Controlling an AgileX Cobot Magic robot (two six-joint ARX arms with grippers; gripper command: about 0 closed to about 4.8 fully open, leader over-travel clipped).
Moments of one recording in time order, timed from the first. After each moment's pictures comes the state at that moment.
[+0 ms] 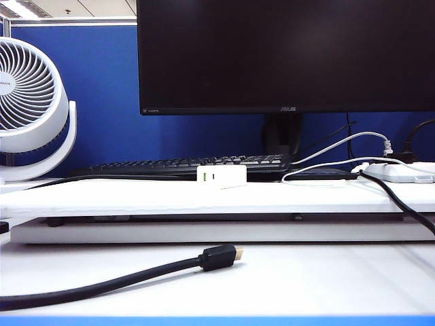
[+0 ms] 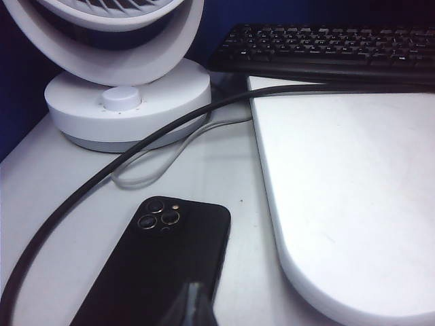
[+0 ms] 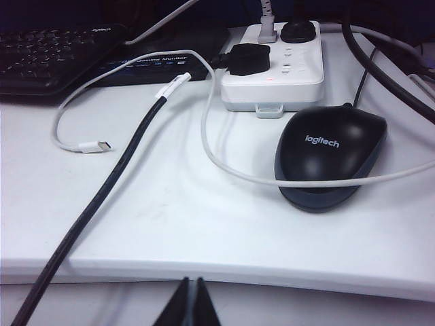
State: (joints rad) left arm -0.05 0.00 0.01 -0.16 -0.04 0.03; right arm 0.06 0.00 0.01 -0.18 0.00 0.10
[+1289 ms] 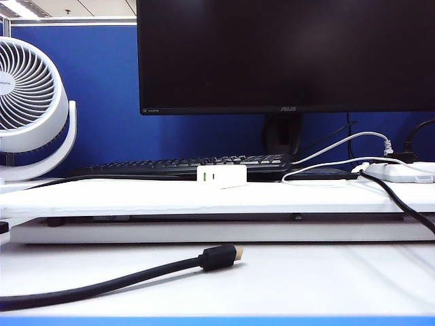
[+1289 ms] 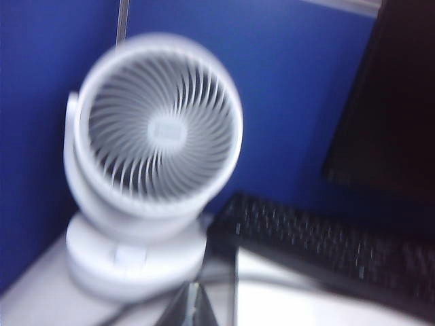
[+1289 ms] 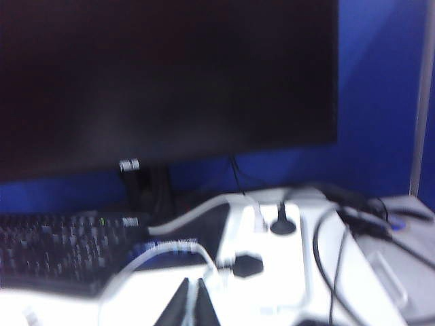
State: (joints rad) left arm -0.05 0.24 0.33 0.05 -0.12 -0.17; right arm 0.06 0.26 0.46 -0.10 0.05 0.14
